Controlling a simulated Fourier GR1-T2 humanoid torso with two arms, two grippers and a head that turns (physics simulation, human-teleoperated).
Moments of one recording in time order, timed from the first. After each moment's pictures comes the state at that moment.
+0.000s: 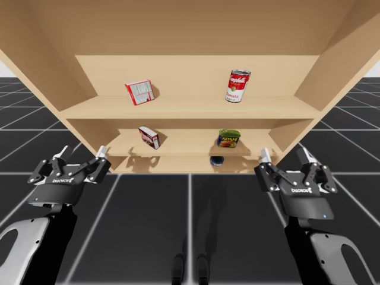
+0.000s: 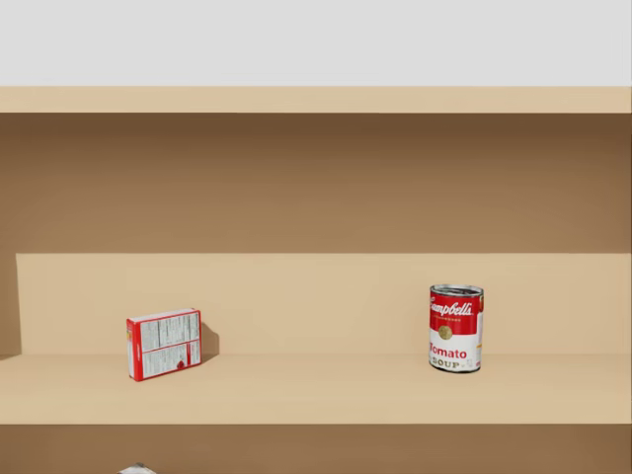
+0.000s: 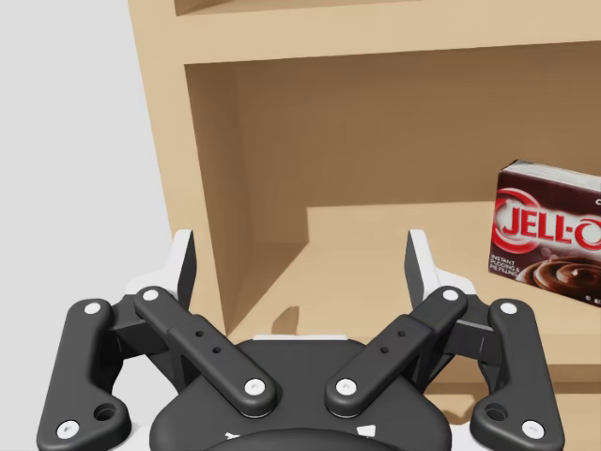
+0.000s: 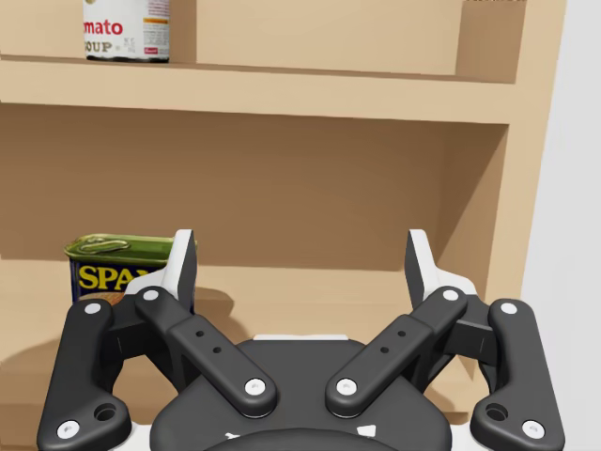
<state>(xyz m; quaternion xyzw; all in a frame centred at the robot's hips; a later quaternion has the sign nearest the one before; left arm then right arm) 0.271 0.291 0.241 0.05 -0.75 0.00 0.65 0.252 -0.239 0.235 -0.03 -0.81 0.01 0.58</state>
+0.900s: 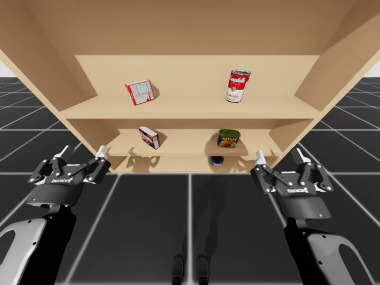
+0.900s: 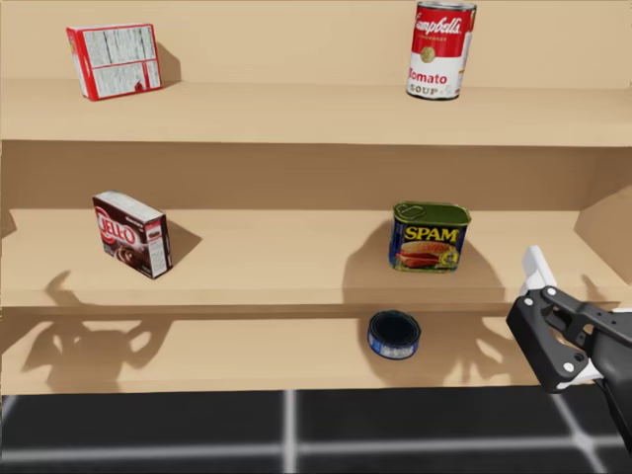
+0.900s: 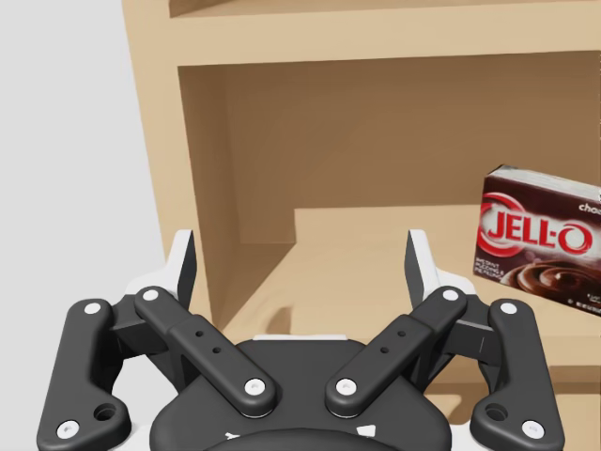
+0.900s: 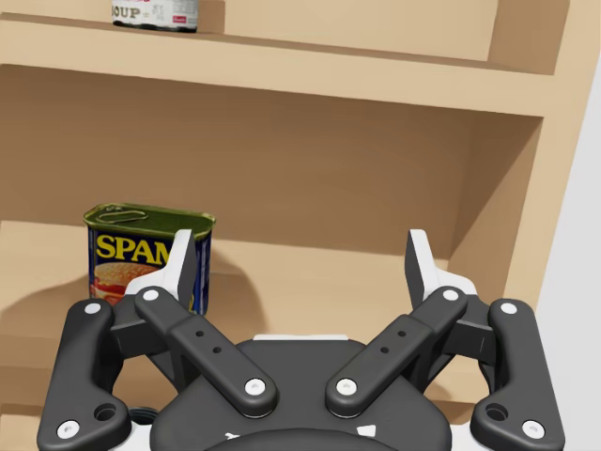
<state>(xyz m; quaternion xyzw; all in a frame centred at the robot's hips) 0.269 0.291 0.244 0.03 -0.75 0.00 0.66 0.251 -0.235 0.235 -0.03 -0.80 0.04 0.60</state>
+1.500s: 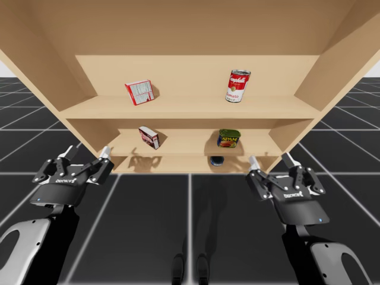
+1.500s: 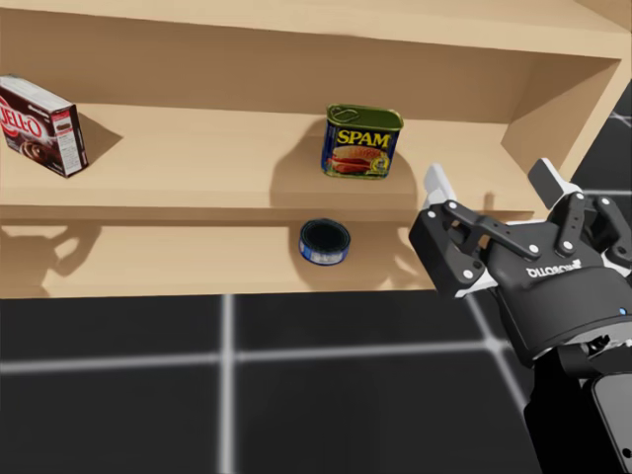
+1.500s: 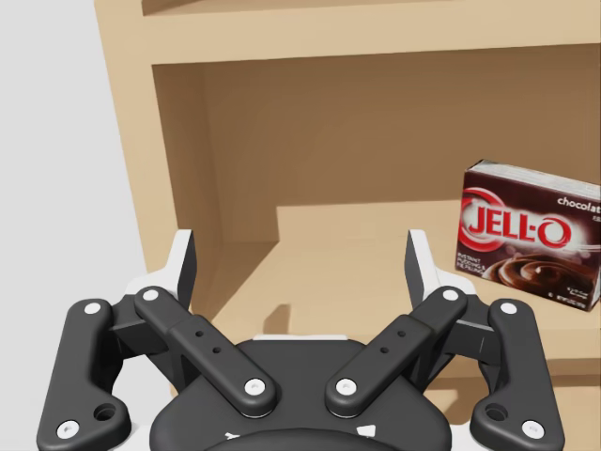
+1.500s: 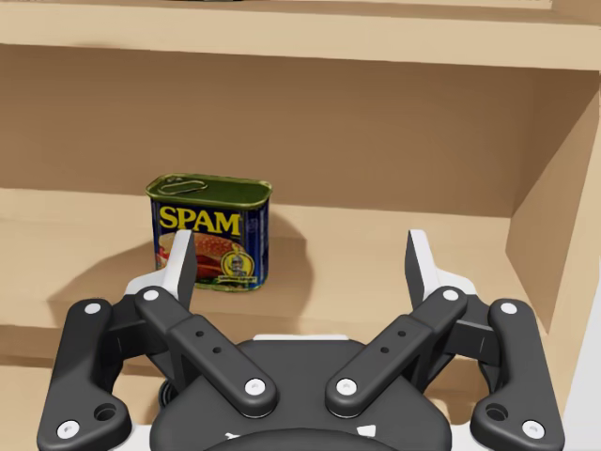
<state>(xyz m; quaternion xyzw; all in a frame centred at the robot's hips) 0.270 0.284 0.243 0.03 -0.75 -0.01 0.66 0.241 -0.224 0.237 0.02 -0.77 0.04 0.64</state>
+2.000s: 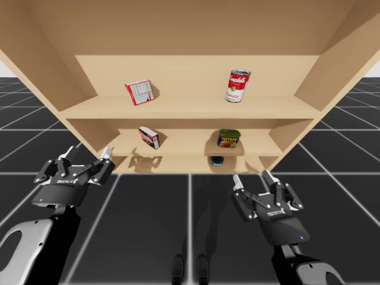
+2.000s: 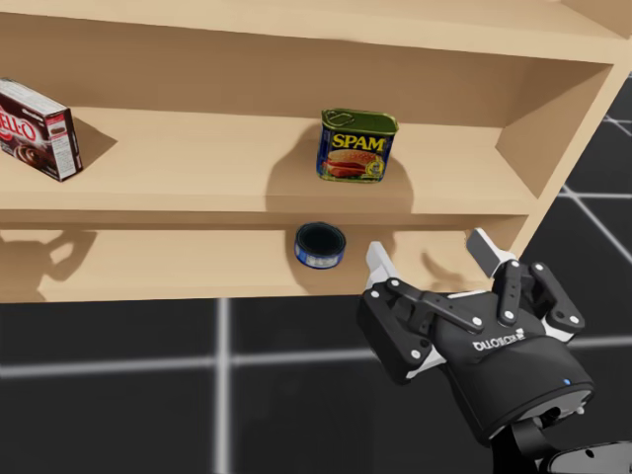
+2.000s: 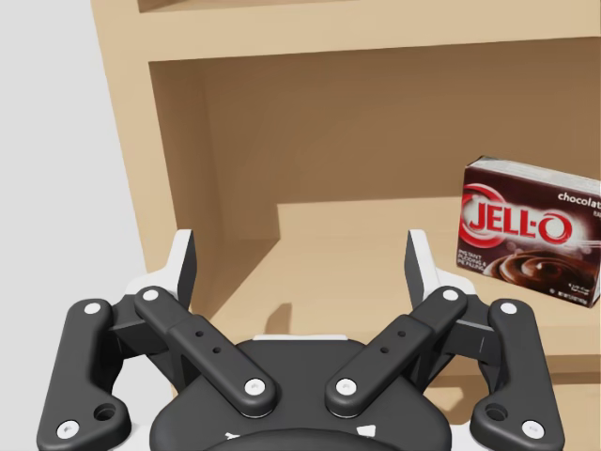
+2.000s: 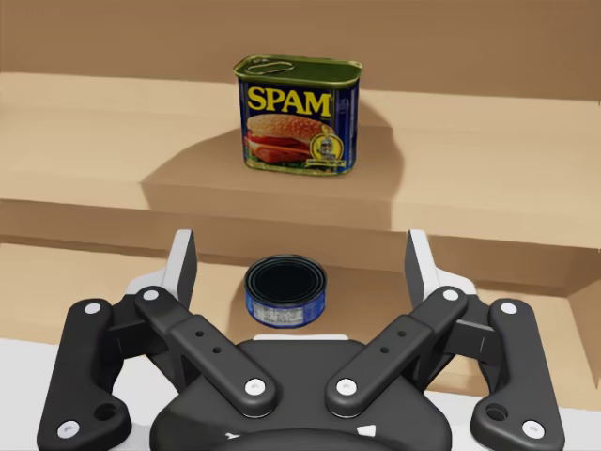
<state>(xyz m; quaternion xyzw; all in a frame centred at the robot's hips) 0.269 0.282 0.241 0.03 -0.75 -0.01 0.66 0.215 -0.197 0.207 0.07 -0.72 0.06 0.69</state>
